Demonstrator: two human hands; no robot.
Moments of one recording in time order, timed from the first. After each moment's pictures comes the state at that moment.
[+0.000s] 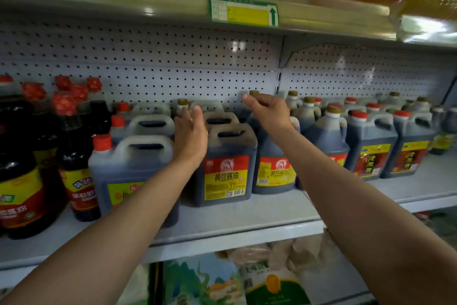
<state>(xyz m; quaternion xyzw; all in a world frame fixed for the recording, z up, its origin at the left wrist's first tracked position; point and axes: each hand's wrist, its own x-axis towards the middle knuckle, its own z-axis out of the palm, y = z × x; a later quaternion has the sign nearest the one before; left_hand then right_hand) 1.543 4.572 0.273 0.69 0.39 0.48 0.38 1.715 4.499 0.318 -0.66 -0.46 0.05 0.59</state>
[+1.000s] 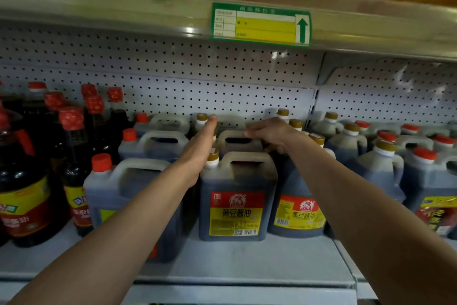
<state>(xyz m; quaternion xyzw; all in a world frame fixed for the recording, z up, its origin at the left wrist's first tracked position) 1.561 4.616 0.293 0.60 0.43 0.39 0.56 1.766 4.601 0.326 -0.73 -0.52 0.26 0.37</state>
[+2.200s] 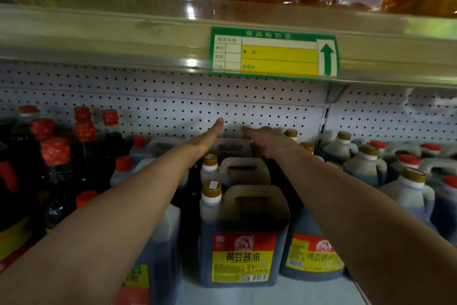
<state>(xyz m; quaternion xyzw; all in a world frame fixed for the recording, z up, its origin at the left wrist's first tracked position) 1.588 4.714 0.338 0.72 0.49 0.21 0.45 1.771 4.683 0.342 -0.76 -0.42 0.31 0.38</state>
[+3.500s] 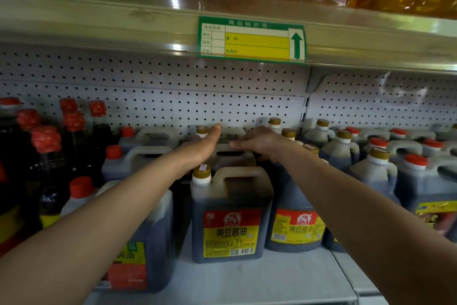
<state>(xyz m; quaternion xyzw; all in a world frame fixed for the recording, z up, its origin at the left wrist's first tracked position) 1.573 4.645 0.326 0.75 0.50 0.18 0.38 1.767 4.613 0.330 -0.74 -0.53 0.26 0.32</state>
